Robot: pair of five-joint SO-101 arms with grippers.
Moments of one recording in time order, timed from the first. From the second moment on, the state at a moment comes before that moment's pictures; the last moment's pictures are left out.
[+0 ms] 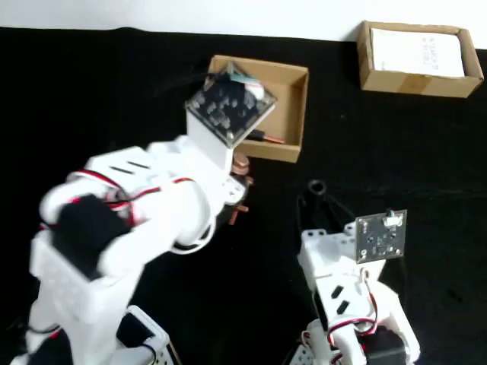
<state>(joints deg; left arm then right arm) 32.9 -32.2 -12.5 91.6 -5.5 -17.9 -104.4 68.5 57.7 -1.8</state>
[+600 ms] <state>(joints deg) 33.5 -42.4 31.5 22.3 5.9 -18.3 -104.3 73.2 51.5 -1.8</state>
